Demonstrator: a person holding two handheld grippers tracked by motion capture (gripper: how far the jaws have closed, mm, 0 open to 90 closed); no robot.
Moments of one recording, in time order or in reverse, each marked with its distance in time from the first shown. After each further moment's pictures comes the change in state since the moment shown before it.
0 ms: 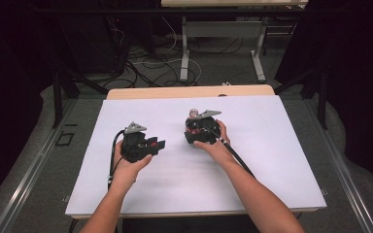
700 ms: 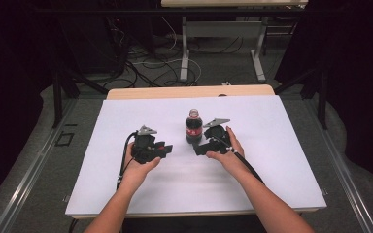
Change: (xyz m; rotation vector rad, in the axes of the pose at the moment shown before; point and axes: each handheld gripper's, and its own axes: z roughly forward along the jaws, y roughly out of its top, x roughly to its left) left arm -0.011 -0.010 0.039 0.091 -0.021 0.027; right arm 0.002 -0.026 -0.046 0.066 -0.048 -0.020
